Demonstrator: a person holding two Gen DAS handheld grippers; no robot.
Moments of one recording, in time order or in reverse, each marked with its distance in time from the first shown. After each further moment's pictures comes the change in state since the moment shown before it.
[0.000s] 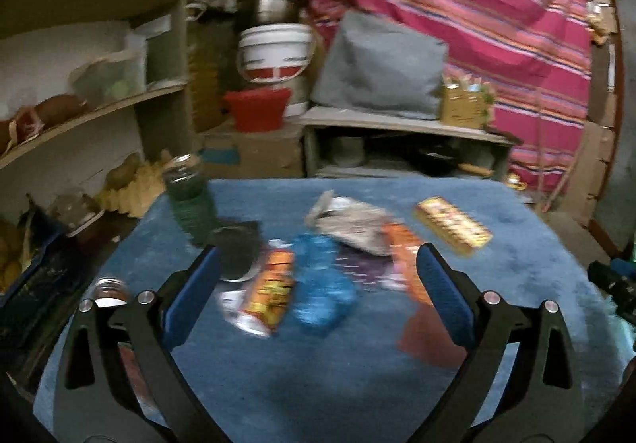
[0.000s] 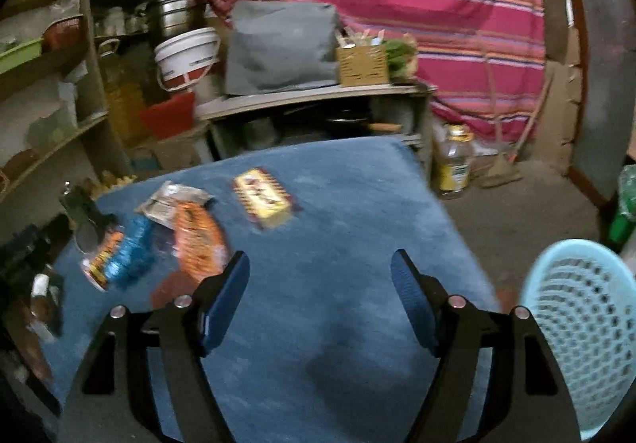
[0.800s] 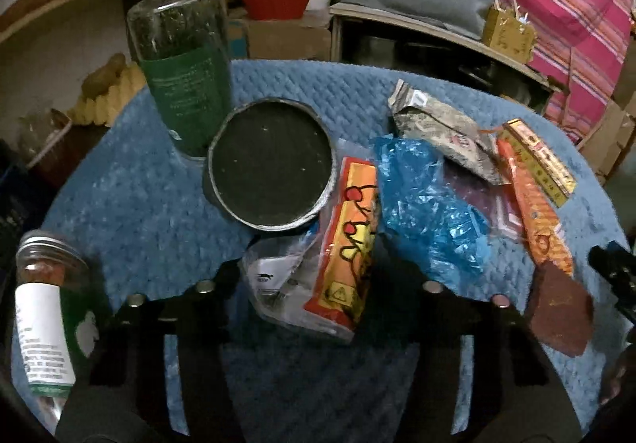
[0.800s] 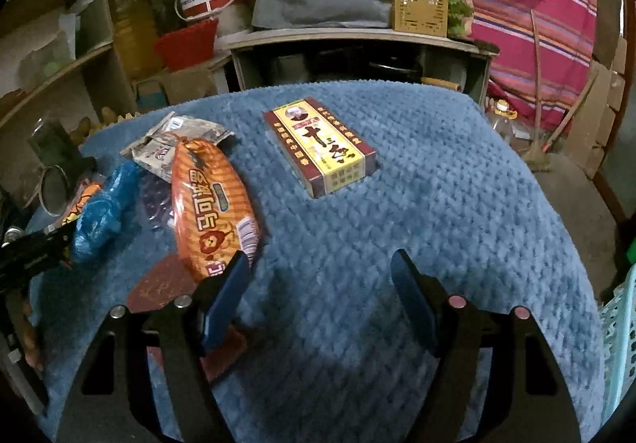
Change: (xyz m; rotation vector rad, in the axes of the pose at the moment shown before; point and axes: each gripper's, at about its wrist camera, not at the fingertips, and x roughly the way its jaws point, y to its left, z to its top) left arm 0.119 0.061 -0.038 -0.070 0.327 -0.045; right arm 0.102 0.054 -0.016 -0.110 0.179 0.010
